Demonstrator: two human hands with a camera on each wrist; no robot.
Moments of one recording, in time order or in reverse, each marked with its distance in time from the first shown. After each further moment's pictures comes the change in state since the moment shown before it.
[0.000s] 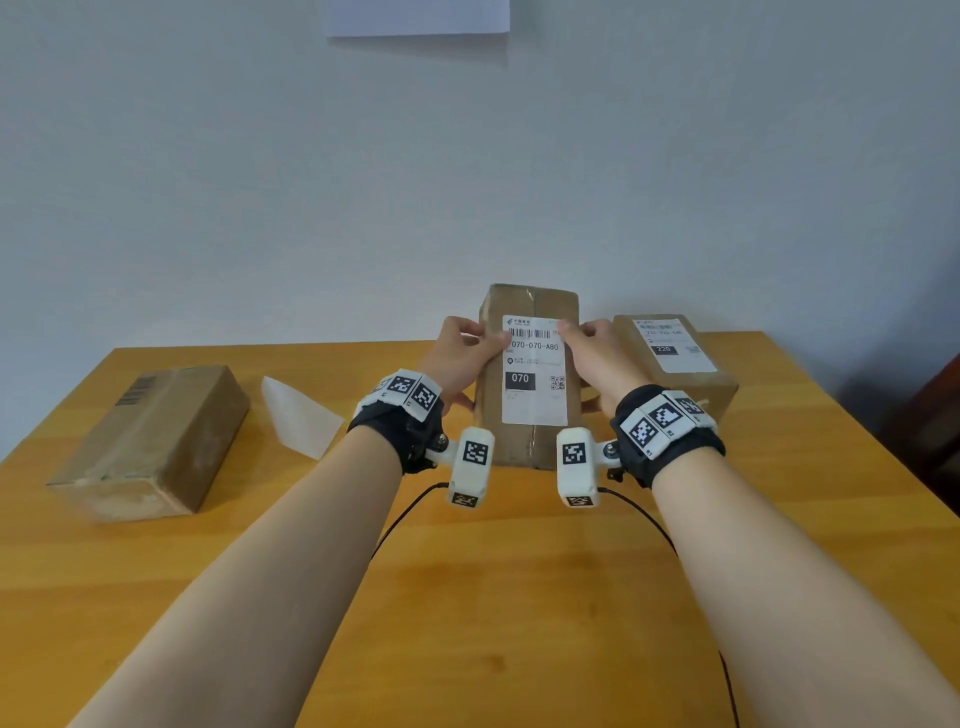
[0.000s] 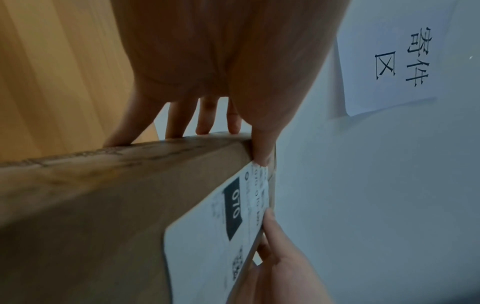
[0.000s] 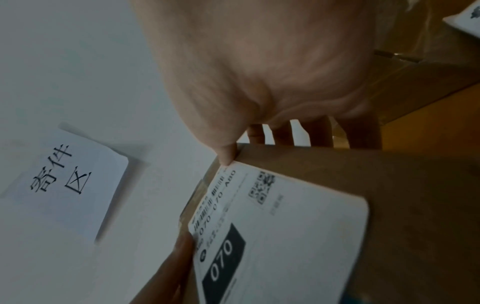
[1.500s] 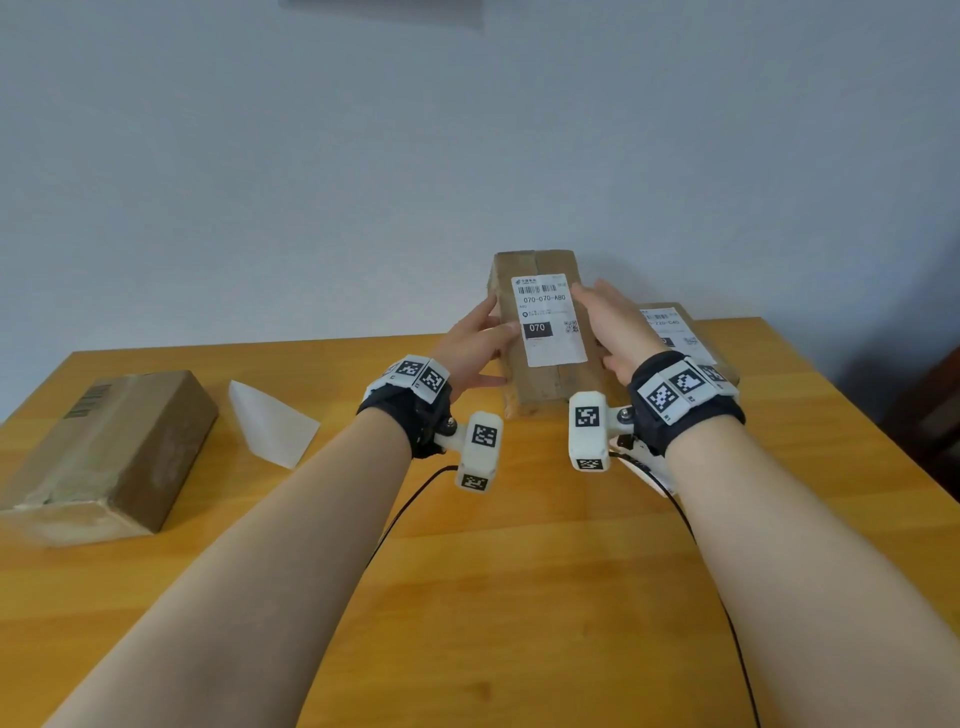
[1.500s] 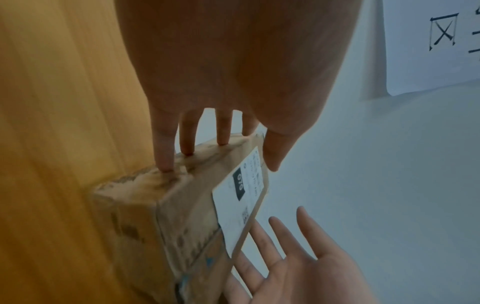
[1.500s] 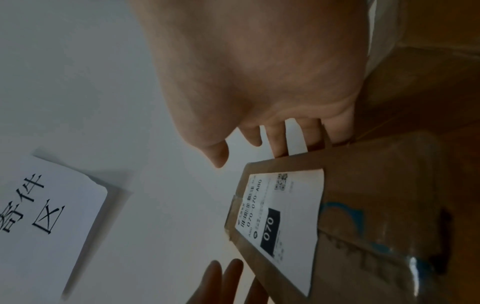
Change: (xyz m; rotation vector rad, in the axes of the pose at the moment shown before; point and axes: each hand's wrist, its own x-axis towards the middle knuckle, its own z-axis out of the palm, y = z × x) left_hand 0.034 0.005 0.030 -0.066 -0.163 0.044; right_hand 0.047 -0.006 -0.027 0.057 0.007 -0.032
